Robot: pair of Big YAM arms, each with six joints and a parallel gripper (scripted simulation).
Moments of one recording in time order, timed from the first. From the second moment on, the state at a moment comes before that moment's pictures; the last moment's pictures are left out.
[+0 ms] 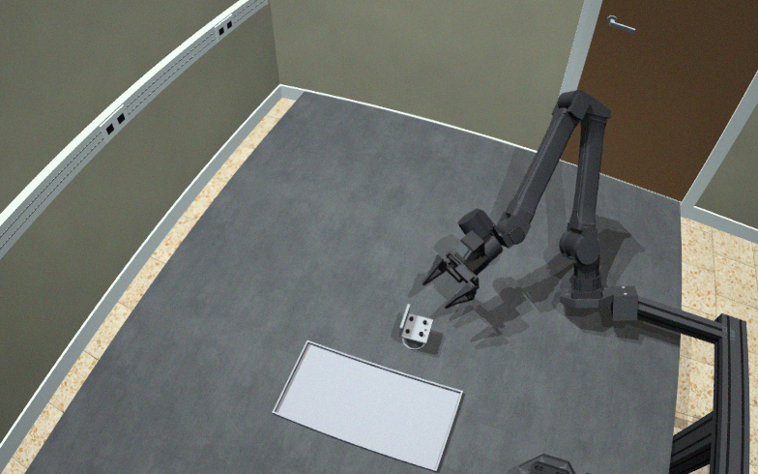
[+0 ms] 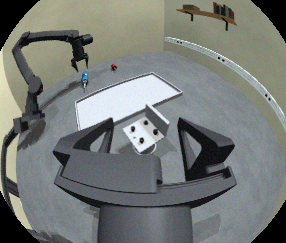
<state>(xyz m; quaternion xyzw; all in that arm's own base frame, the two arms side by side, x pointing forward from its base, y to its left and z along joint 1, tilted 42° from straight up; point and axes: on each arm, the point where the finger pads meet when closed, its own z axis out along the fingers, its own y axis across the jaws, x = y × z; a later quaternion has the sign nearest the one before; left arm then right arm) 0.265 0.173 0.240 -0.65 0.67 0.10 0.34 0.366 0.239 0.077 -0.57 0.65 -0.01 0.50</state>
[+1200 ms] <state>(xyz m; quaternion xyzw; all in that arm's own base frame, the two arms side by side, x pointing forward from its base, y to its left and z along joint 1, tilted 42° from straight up) 0.265 0.173 0.240 -0.65 0.67 0.10 0.34 0.386 0.205 0.033 -0.57 0.65 -0.01 0.51</state>
